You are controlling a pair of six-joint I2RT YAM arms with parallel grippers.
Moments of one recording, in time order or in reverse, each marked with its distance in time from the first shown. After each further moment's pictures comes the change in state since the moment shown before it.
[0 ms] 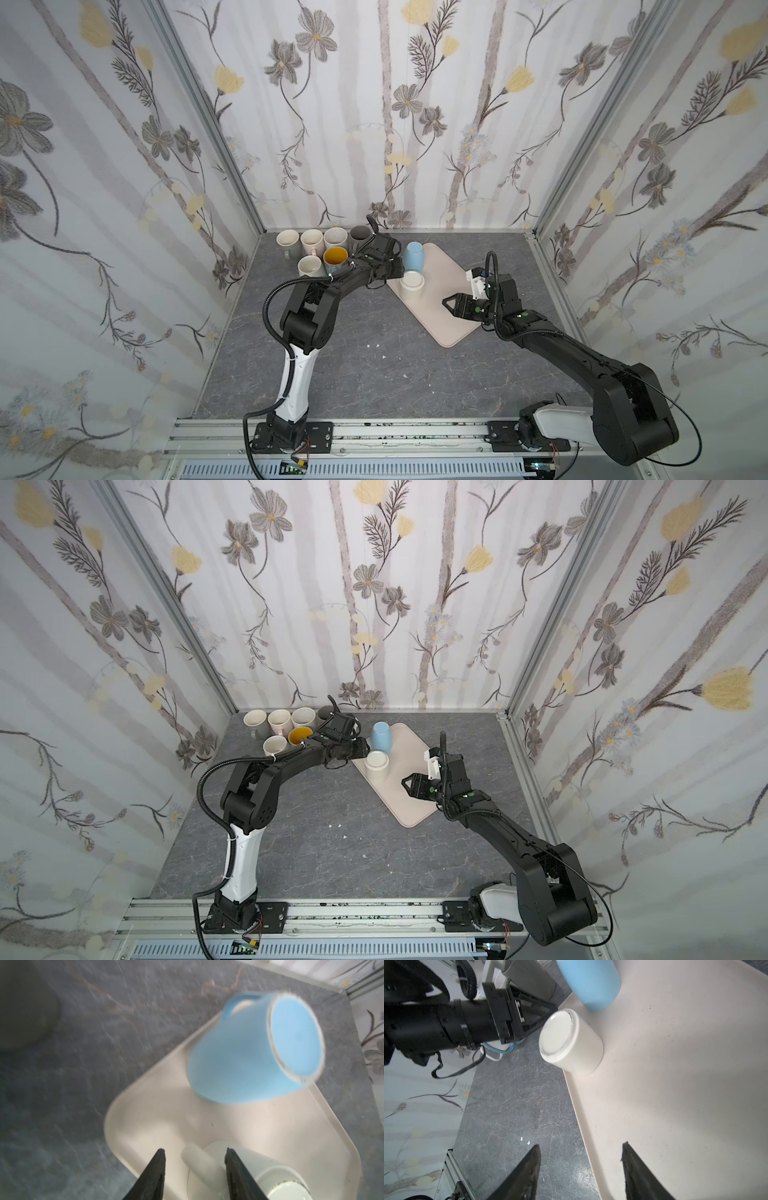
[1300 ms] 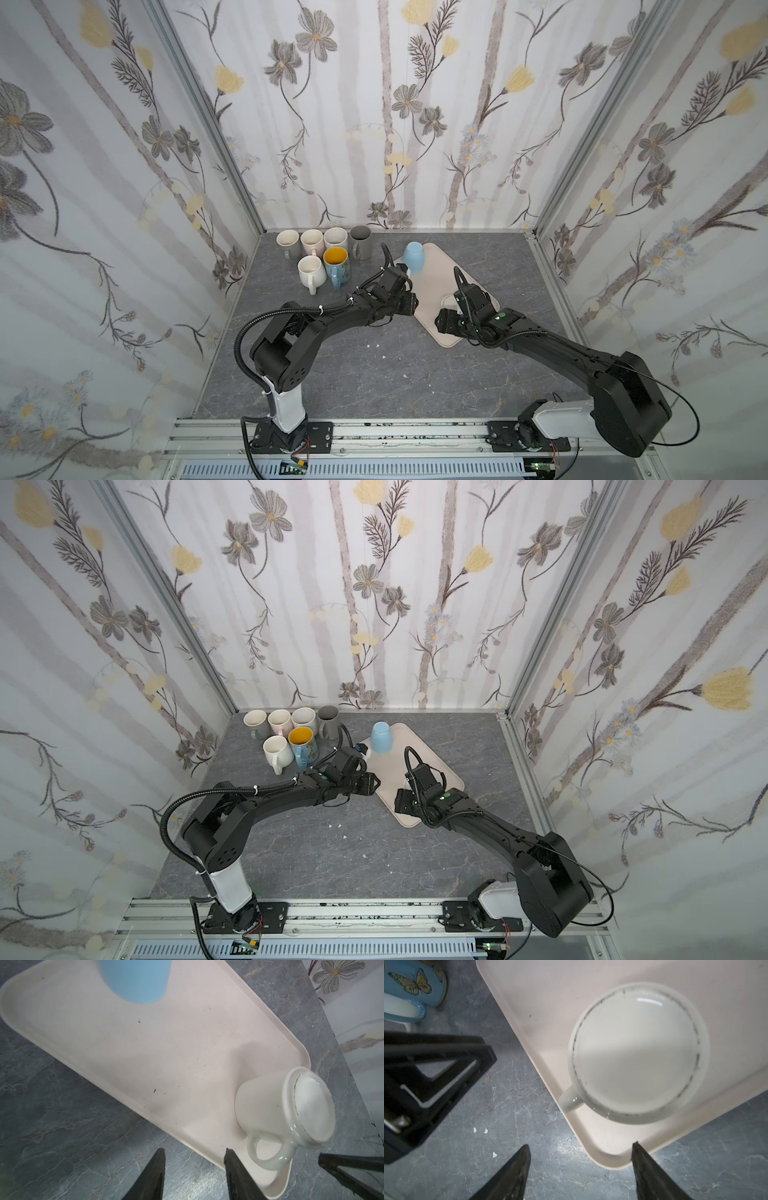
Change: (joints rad) left arm -0.176 -0.335 -0.466 0.195 -0.026 0.055; right arm 0.264 0.082 0.124 -0.328 0.403 0.192
